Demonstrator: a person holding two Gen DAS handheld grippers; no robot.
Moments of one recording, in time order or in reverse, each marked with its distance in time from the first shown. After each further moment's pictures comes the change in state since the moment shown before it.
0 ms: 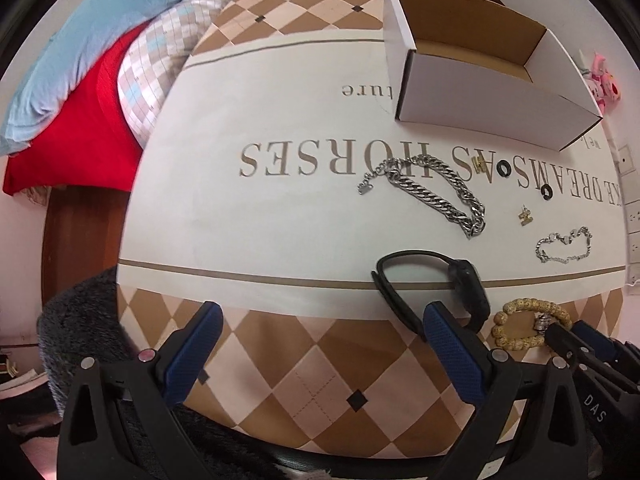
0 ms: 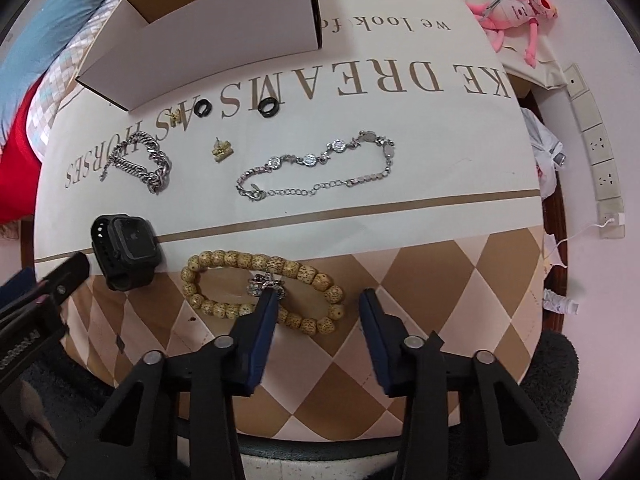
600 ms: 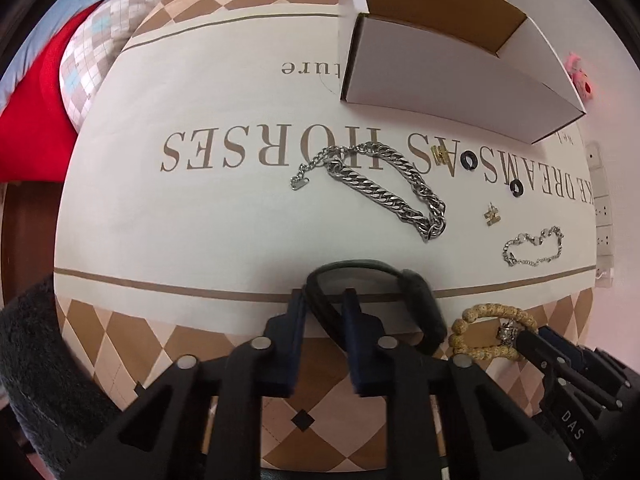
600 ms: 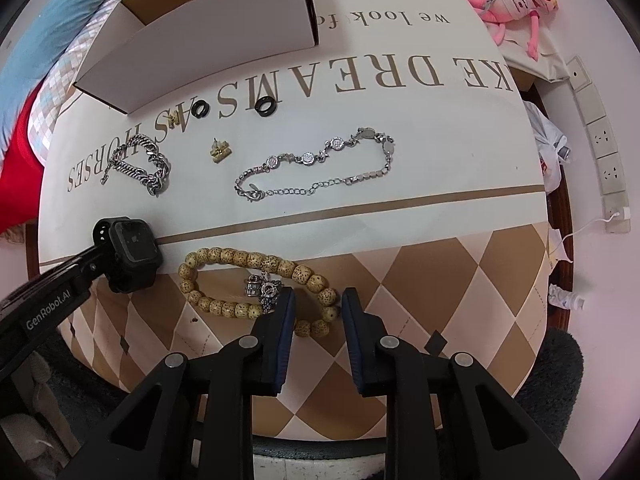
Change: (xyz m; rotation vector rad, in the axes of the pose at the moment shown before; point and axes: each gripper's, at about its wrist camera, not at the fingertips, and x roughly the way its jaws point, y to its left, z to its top) left arm 0.031 0.001 0.007 0.022 0.047 -0.177; right arm 0.003 -0.001 0.002 0.014 0.023 0.010
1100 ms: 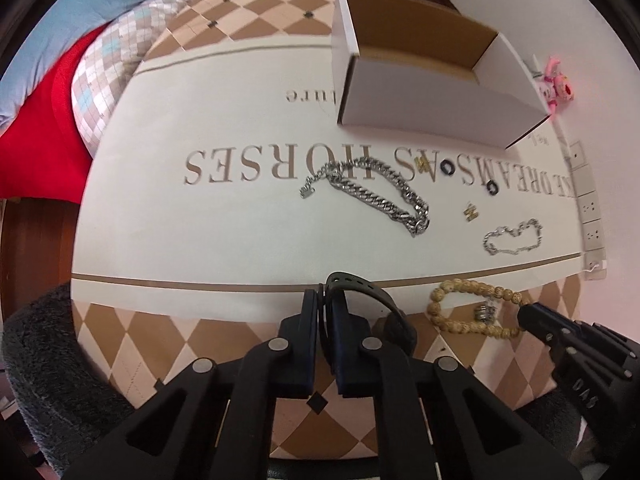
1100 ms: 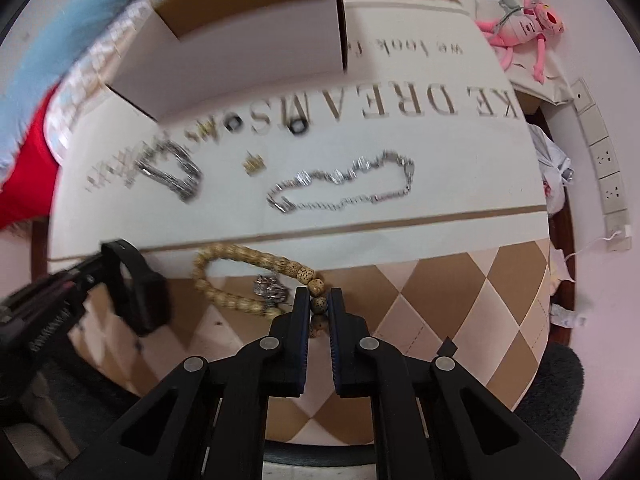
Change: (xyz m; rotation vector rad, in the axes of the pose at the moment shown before) left arm -0.044 0.013 -0.031 0.031 -0.085 -0.028; right arm -0.021 0.031 -0.014 -0.031 -0.092 0.037
